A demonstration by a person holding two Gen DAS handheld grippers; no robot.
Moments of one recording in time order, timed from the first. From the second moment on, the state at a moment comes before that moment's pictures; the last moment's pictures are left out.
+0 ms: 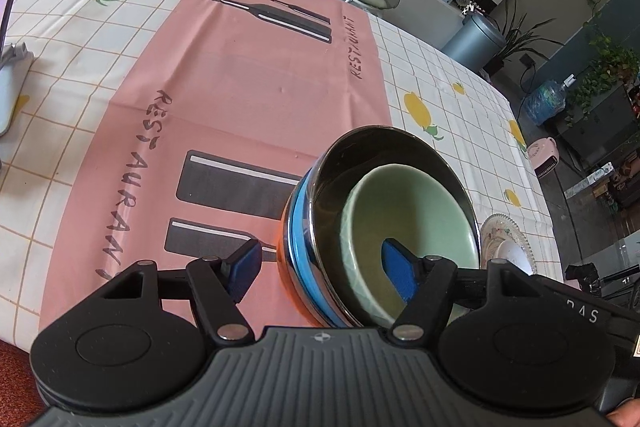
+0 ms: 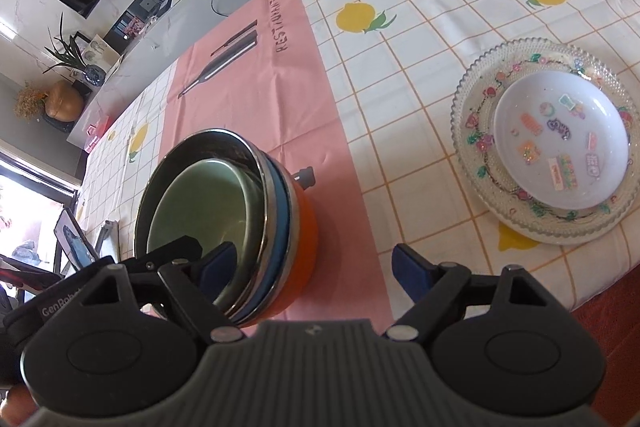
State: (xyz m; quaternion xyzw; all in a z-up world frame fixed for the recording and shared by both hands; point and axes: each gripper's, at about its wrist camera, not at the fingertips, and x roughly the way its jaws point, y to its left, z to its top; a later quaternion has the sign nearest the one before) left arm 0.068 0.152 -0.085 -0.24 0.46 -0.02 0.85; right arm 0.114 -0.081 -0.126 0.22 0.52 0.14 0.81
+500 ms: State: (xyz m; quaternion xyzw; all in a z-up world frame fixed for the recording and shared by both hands) left arm 0.073 0.164 -0.103 -0.29 0.47 -0.04 0.83; right arm 0.130 -0.068 -0.144 0.25 0.54 0.15 0.79
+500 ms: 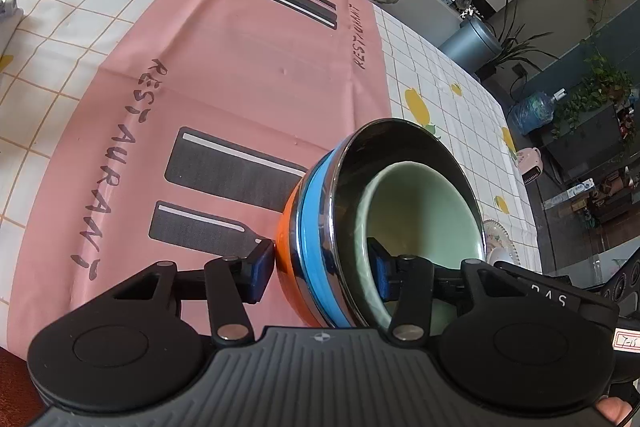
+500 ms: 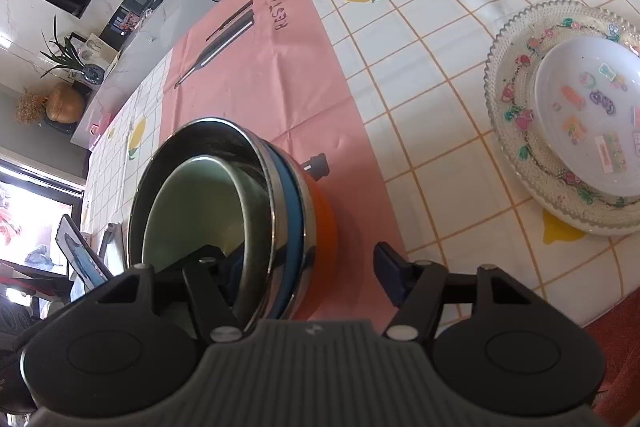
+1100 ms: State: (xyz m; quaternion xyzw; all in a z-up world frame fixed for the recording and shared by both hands) left arm 0.074 0.161 -0.102 -0.28 0.47 -0.03 0.83; right arm 0.133 -0.072 -0.147 0.29 0.54 0.16 0.77
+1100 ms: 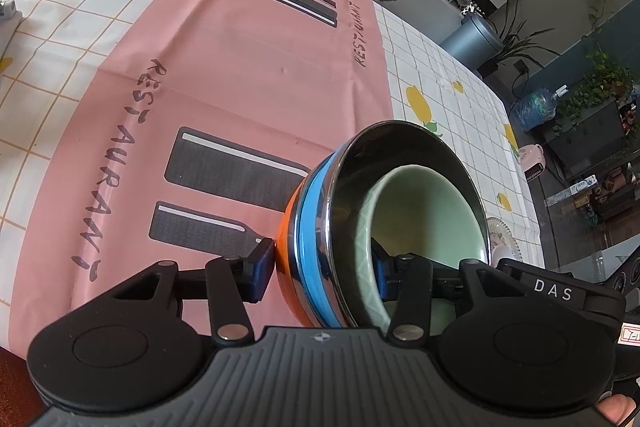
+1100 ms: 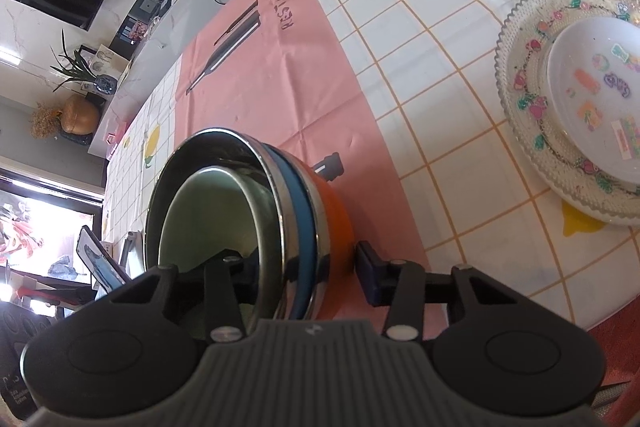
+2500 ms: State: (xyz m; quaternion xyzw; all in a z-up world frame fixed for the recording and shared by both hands) left arm 0.130 -0.028 -0.069 -0.23 0.49 -0.15 0.83; right arm 0.119 -0.274 -0.096 0.35 0.46 0.11 0.81
